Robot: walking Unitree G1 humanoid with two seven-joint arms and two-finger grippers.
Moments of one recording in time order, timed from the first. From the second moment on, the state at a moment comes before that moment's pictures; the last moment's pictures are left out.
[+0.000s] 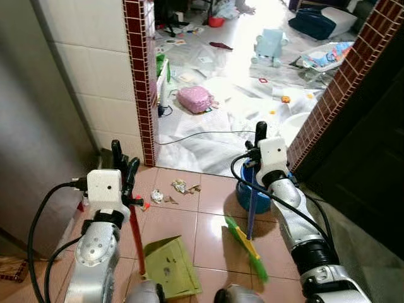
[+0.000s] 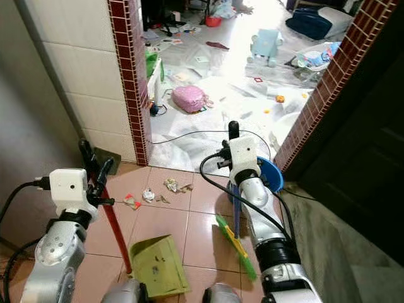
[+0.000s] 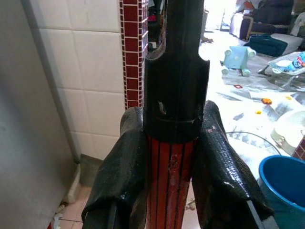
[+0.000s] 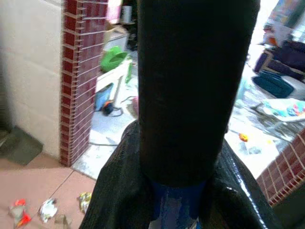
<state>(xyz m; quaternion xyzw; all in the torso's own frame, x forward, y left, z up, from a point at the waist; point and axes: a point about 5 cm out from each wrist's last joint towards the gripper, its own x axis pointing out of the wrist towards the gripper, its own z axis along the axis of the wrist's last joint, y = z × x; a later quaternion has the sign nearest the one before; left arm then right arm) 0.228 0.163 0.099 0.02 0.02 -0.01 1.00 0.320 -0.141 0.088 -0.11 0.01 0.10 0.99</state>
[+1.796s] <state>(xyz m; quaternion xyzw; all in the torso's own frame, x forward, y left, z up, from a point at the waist) 0.228 0.161 0.104 0.12 0.01 0.03 0.99 0.321 -0.127 0.103 -0.07 -0.01 0.16 0.98</state>
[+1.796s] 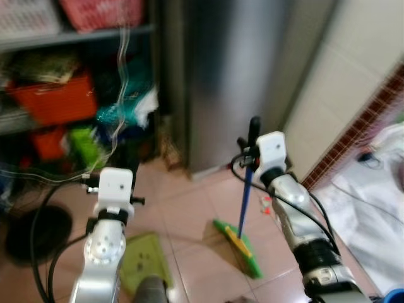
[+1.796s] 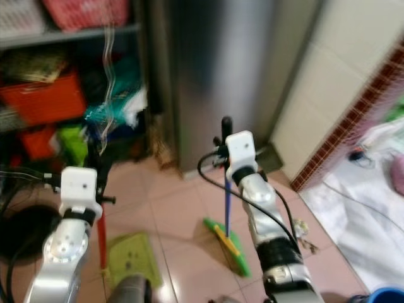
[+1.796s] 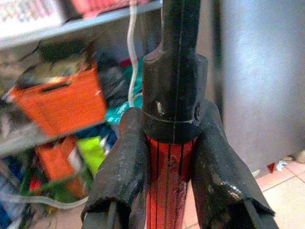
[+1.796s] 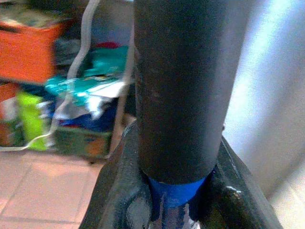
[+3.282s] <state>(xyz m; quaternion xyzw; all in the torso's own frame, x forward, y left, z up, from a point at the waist) 0.228 0.163 0.102 0.10 0.01 0.00 0.99 0.322 -0.122 0.105 -0.04 -0.01 0.14 0.99</state>
